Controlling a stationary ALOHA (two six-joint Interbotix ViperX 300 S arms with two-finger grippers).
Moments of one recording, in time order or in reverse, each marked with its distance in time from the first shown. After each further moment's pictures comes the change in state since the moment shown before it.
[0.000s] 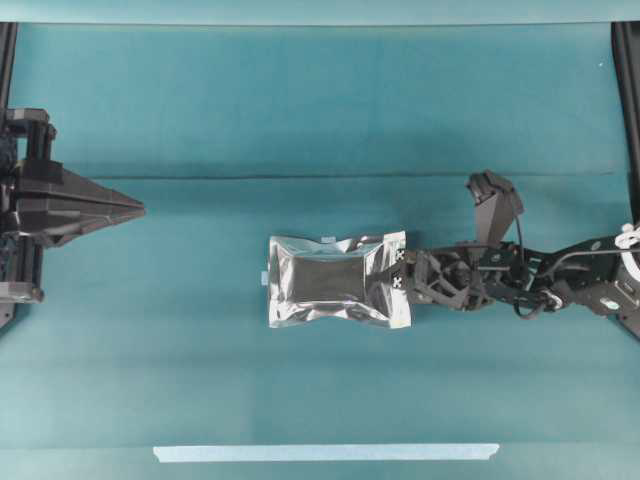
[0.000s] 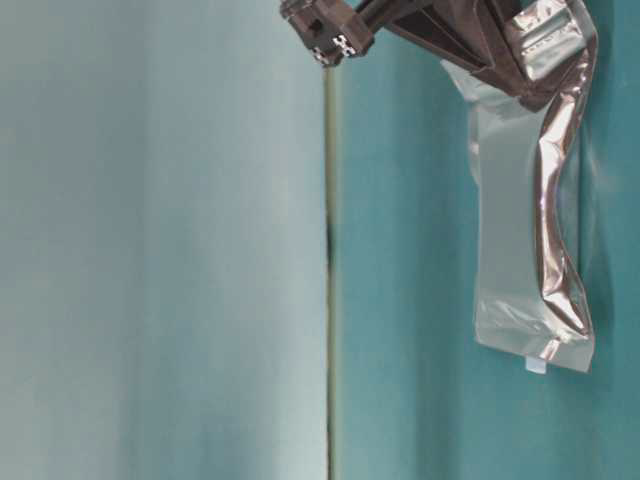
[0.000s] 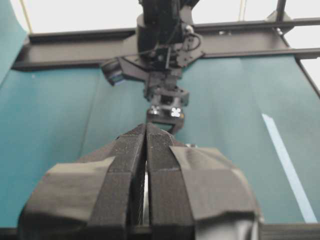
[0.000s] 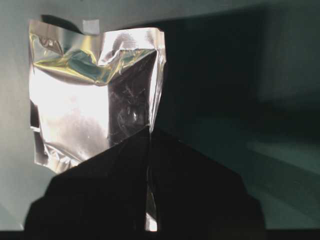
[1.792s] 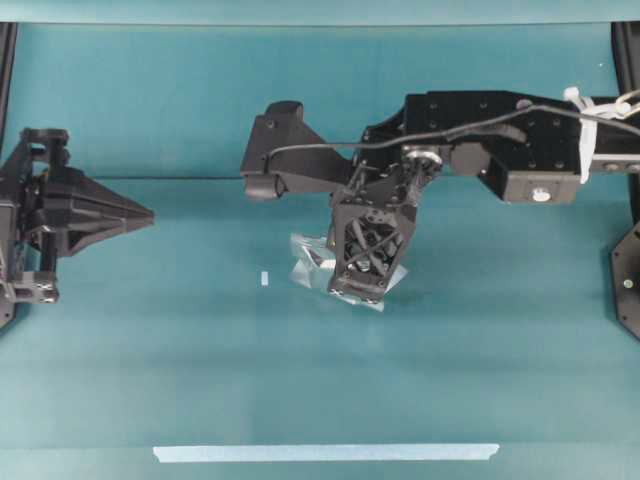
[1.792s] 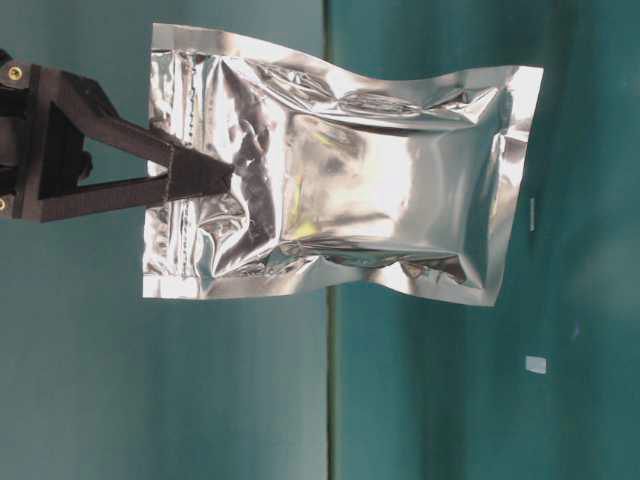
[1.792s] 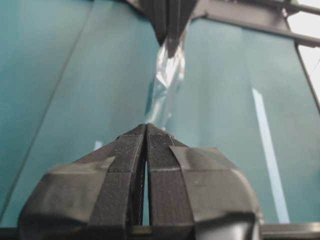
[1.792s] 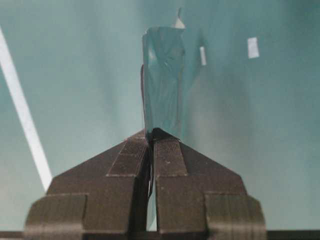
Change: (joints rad) left arm 0.037 0.040 0.080 0.000 0.000 -0.239; right arm -0.184 0.005 -0.959 -0.508 1.618 -0.919
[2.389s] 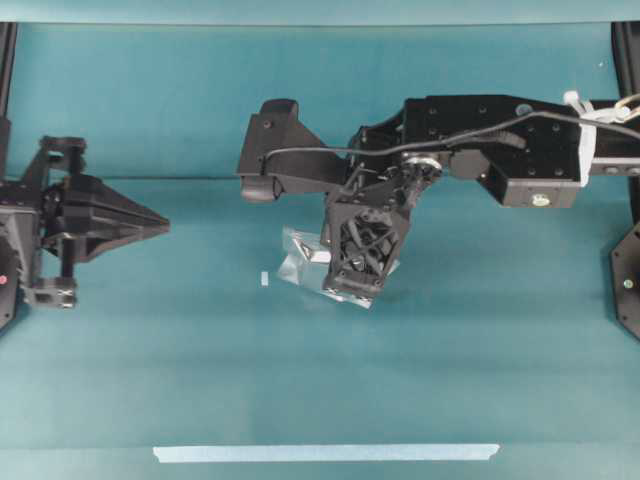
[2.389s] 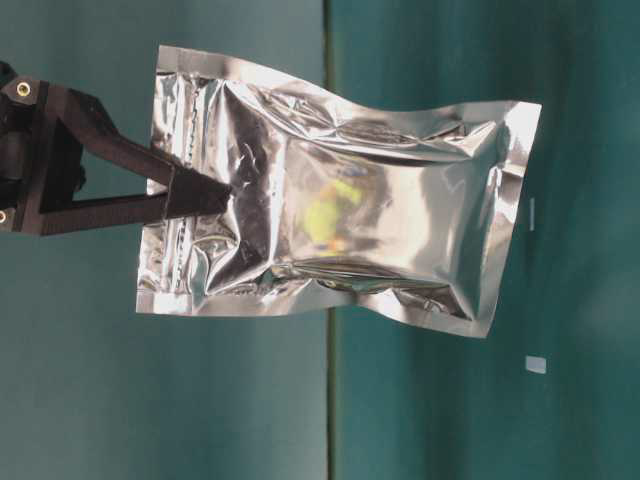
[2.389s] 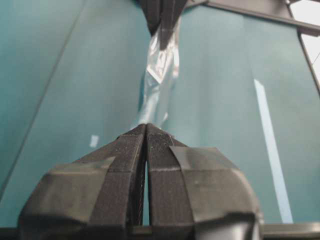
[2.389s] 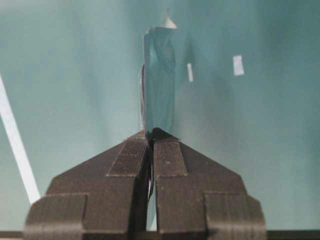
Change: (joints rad) left arm -0.011 0.101 -0.005 0.000 -0.074 -0.008; right arm 0.005 0.000 0.000 -0.032 -0.046 -0.005
